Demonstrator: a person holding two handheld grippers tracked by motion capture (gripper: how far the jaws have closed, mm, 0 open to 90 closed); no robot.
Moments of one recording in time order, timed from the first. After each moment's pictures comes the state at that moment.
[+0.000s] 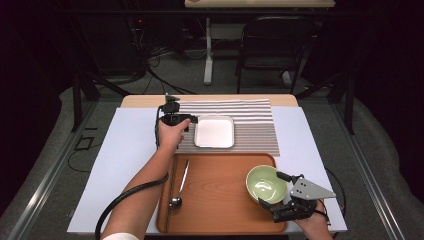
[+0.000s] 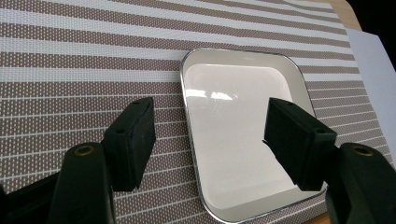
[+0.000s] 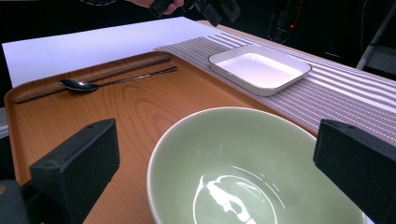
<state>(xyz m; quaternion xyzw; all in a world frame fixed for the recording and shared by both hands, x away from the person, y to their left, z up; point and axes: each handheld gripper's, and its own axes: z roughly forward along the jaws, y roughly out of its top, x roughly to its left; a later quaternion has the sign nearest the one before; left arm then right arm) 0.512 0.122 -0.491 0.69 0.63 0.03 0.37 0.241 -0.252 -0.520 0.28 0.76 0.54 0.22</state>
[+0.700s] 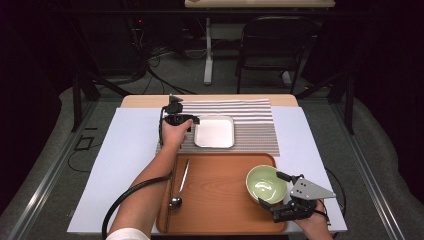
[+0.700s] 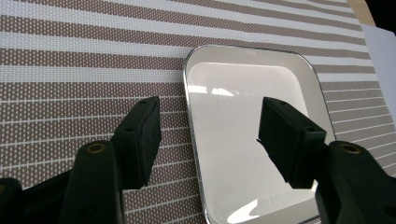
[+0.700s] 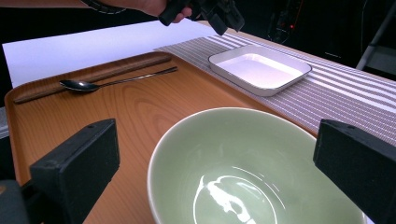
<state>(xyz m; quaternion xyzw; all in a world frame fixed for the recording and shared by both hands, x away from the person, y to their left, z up) 0.524 0.115 -0.508 0.69 0.63 0.02 0.35 0.241 -0.252 -0.520 0.28 0.76 0.54 0.22</state>
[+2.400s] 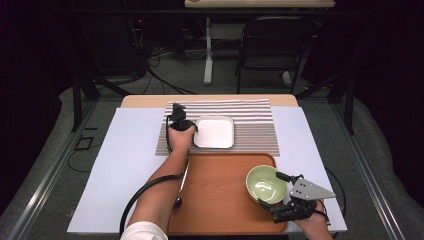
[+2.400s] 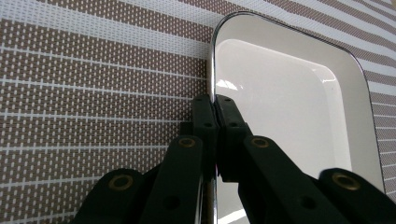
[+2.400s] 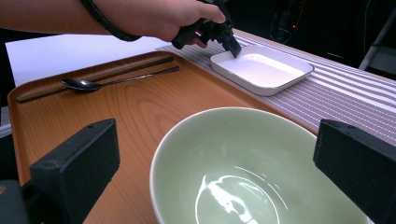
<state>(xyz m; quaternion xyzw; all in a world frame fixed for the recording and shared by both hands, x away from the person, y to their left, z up) 0.533 0.104 -0.548 0.64 0.68 -0.01 0.34 0.241 -0.251 -0.521 0.28 0.76 0.54 0.22</state>
